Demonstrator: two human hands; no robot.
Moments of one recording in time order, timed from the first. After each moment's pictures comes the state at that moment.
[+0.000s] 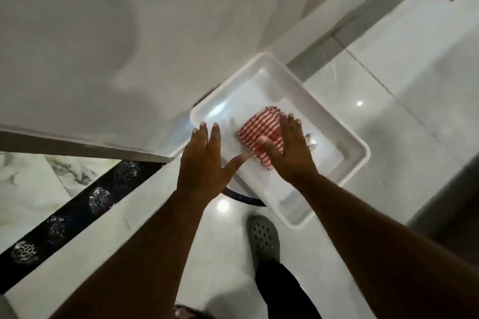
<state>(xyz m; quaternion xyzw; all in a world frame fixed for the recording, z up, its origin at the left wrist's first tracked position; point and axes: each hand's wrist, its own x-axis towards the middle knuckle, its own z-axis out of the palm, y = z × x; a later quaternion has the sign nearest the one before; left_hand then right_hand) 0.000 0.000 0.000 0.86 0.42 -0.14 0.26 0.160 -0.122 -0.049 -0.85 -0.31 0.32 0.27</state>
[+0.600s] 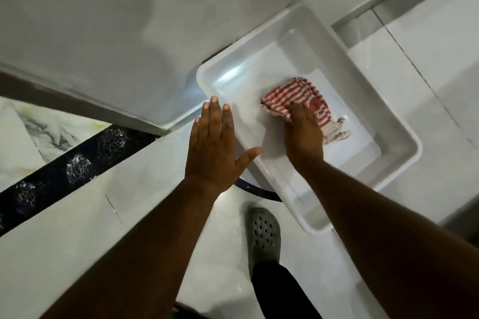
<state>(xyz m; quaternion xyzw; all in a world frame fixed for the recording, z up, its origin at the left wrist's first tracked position) -0.030 -0.010 -0.091 0.90 0.39 -0.07 0.16 0.145 -0.094 -0.130 -0.88 -0.33 0.22 0.25</state>
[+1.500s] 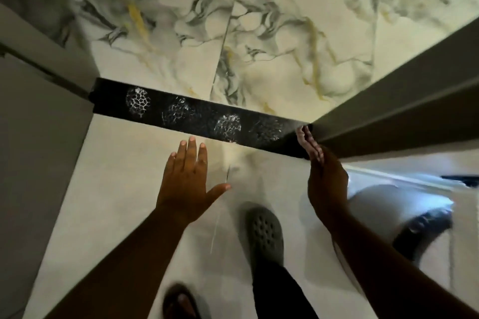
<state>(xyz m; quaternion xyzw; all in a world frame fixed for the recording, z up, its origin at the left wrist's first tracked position) -0.491 0.040 -0.171 0.68 0.70 -0.09 0.19 -0.209 0.092 -0.160 -0.68 -0.61 0.32 0.24</state>
